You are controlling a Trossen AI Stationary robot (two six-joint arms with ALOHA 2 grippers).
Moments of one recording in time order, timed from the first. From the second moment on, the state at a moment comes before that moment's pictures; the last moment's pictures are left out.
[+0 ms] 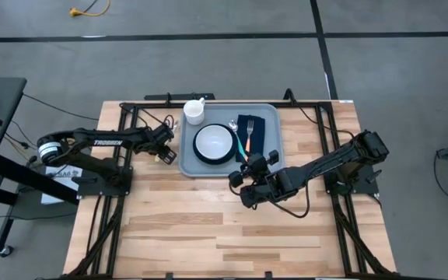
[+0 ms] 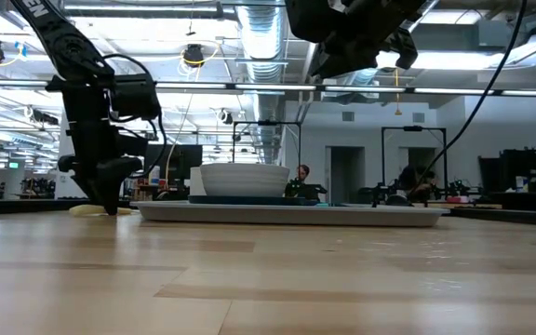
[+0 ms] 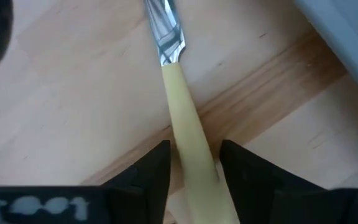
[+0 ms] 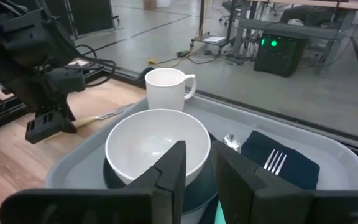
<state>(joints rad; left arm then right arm) 0.56 1.34 0.48 -0.43 -0.22 -0.35 0.34 1.71 1.20 -0.46 1.20 0.91</state>
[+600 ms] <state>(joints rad) 0.55 1.35 0.47 -0.40 -0.35 -0.38 0.34 1.71 1.20 -0.45 1.18 0.88</state>
